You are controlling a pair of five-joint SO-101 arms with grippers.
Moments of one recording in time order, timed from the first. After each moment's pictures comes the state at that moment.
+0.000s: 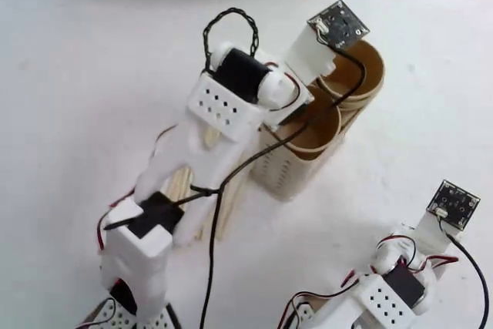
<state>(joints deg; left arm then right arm) 31.8 22.5 -51.0 98.2 -15.4 45.4 -87.3 96.8 48.4 16.3</state>
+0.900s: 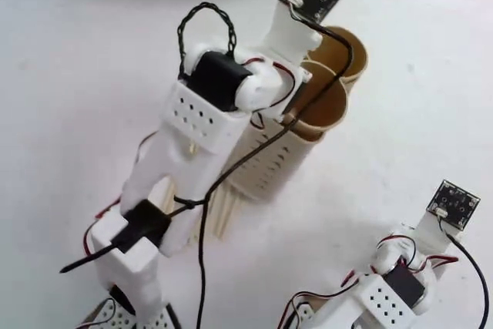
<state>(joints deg) 31.6 16.7 -51.5 95.4 -0.2 45.4 -87.3 96.8 48.4 16.3</state>
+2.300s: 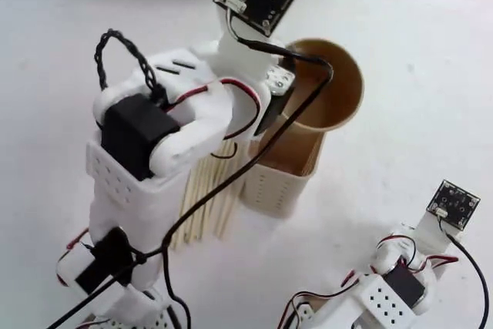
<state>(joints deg) 34.9 1.5 -58.5 97.6 1.4 45.4 -87.3 96.8 48.4 16.3</state>
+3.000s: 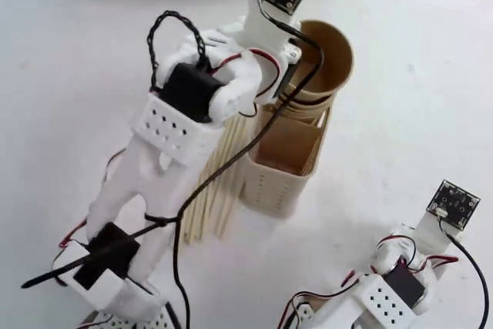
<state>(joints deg) 28.8 1.5 -29.7 72.3 -2.2 45.4 -87.3 96.8 48.4 16.3</state>
